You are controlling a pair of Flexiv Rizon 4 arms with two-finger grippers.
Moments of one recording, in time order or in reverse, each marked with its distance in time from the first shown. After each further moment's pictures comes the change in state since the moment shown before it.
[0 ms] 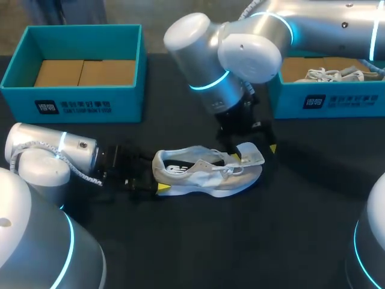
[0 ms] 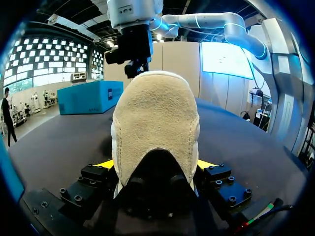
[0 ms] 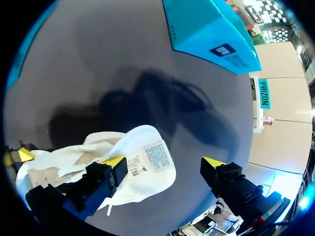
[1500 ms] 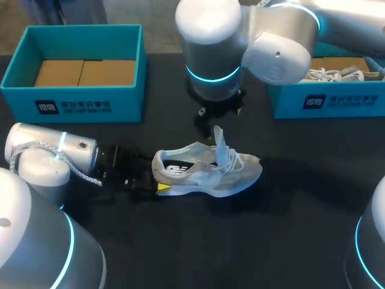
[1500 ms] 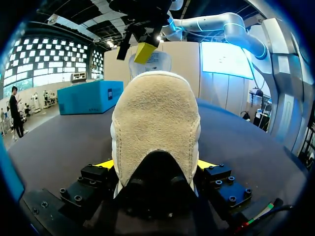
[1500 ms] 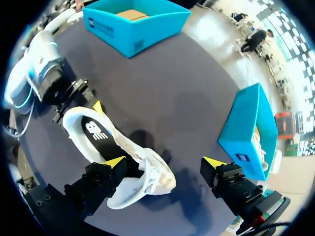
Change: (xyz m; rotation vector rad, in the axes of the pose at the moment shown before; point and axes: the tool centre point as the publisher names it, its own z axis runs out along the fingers) left arm 0.000 0.000 0.000 0.000 0.000 0.000; right arm 0.041 0.020 -0.111 -0.506 0.223 -0.769
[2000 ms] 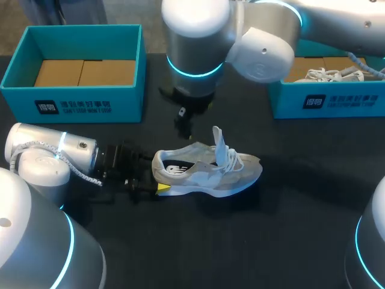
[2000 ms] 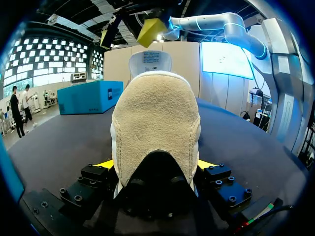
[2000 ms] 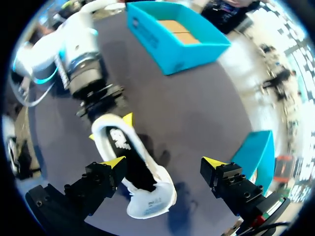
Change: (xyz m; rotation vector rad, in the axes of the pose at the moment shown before) left arm 0.000 0.000 0.000 0.000 0.000 0.000; right arm 0.042 0.039 -0.018 -0.084 0.074 -0.324
